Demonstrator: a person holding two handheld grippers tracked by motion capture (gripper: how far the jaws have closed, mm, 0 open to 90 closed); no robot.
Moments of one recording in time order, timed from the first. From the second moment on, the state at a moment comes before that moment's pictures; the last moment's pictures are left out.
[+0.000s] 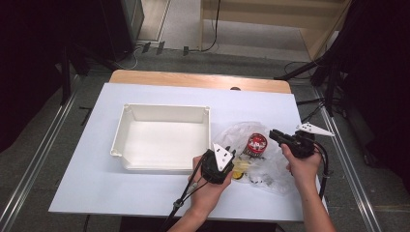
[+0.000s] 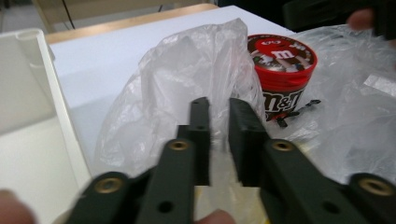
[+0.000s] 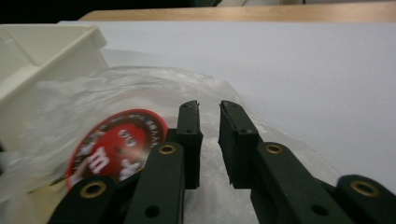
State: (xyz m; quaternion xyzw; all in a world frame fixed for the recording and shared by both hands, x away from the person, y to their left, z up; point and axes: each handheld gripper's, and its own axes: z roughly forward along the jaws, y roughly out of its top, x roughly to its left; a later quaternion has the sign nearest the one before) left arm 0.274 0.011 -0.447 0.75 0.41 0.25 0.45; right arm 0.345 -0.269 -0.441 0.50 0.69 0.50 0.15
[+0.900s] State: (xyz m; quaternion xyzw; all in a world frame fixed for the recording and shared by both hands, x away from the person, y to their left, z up) left arm 0.280 0.016 -0.449 0.75 0.43 0.20 0.47; right arm 0.313 -0.226 -0.447 0.47 0.75 0.44 0.17
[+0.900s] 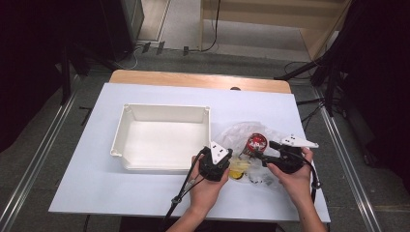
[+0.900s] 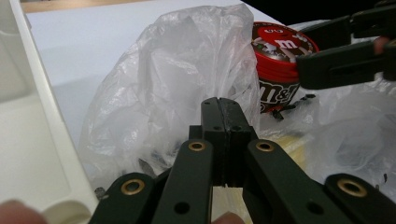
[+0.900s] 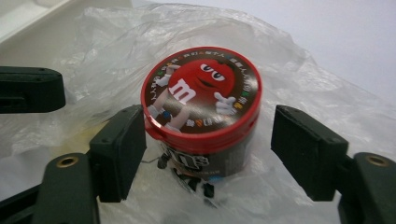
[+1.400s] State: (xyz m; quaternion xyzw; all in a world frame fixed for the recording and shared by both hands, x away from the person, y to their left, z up) left arm 0.280 0.016 -0.450 0.75 0.42 0.20 0.46; right arm 0.328 -0.197 -0.465 0.50 0.75 0.39 0.19
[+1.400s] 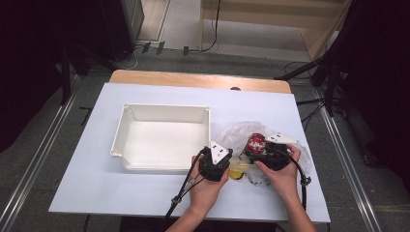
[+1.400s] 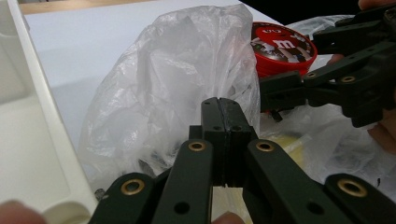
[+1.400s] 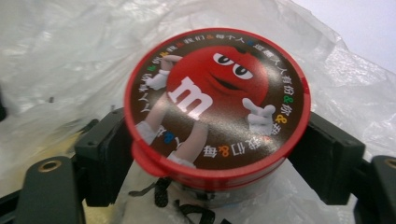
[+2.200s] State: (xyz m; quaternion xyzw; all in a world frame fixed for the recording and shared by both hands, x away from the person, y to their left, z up) left arm 0.284 0.017 -0.452 0.75 0.43 0.19 0.46; right arm 0.299 -0.216 -0.427 0.48 0.74 0.44 0.20
